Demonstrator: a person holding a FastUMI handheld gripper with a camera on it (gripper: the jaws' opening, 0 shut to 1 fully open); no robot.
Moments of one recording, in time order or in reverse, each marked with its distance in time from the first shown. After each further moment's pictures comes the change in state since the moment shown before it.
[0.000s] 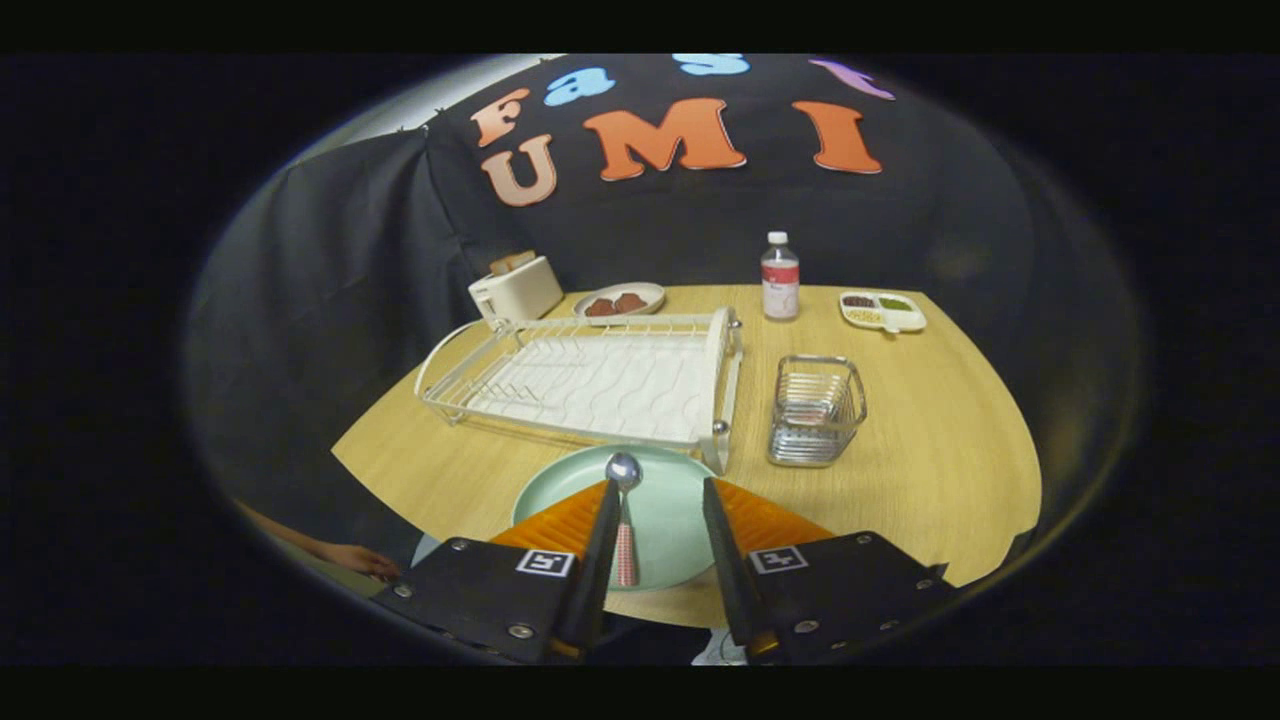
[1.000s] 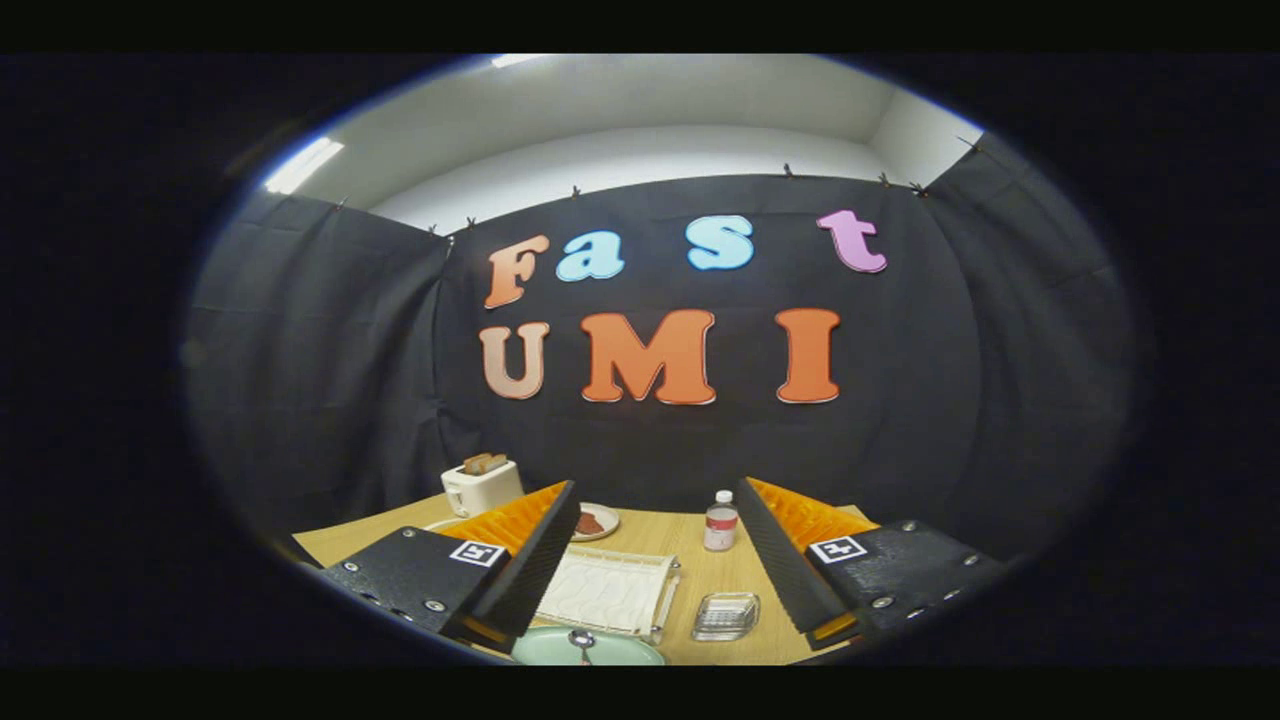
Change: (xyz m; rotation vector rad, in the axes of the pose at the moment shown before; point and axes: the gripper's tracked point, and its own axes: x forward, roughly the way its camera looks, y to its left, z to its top) arm -0.108 -0.002 0.230 -0.117 -0.692 -0.162
